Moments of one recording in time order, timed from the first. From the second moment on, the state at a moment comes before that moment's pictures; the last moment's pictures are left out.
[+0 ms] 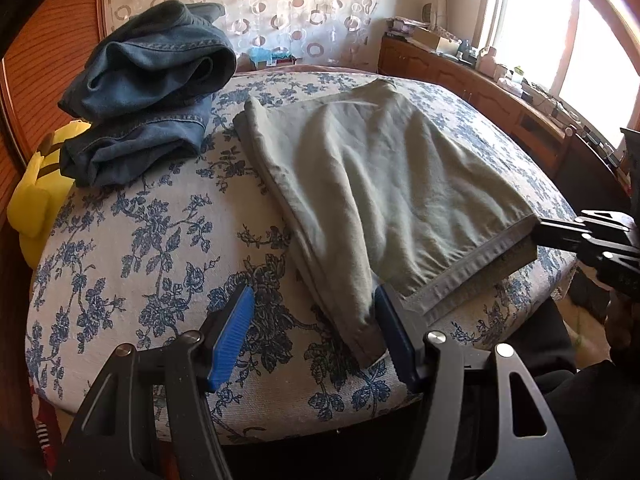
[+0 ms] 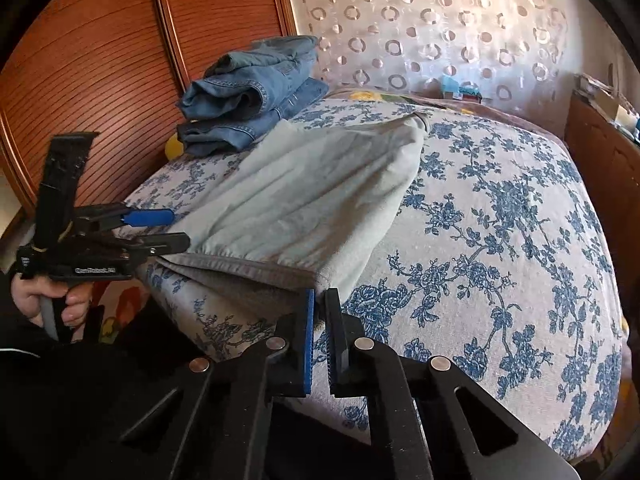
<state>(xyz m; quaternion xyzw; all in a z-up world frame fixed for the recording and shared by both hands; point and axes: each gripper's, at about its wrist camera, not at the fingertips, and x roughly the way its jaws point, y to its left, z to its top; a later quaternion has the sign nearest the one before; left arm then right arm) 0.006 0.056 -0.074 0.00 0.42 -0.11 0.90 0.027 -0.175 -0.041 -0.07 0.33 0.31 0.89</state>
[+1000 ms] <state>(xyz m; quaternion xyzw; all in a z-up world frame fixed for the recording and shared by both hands) -0.008 0.057 -0.079 -0.02 0.41 -0.15 0.90 0.049 -0.164 -0.057 -0.03 0.35 0.28 0.89</state>
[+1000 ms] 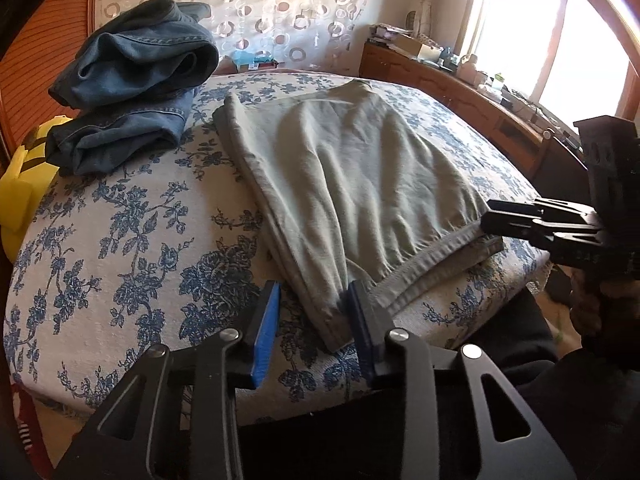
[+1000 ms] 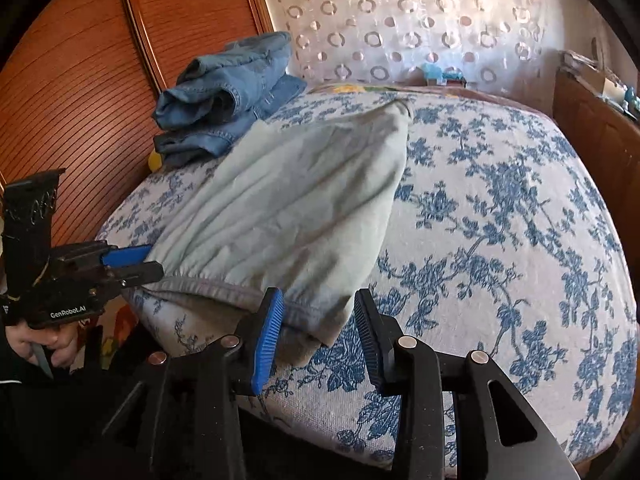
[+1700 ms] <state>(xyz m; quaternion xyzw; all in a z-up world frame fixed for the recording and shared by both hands) -0.008 0.052 -0.080 0.00 0.40 -0.16 0.90 0.053 -0.163 -0.064 -0.03 0.36 0.29 0.89</state>
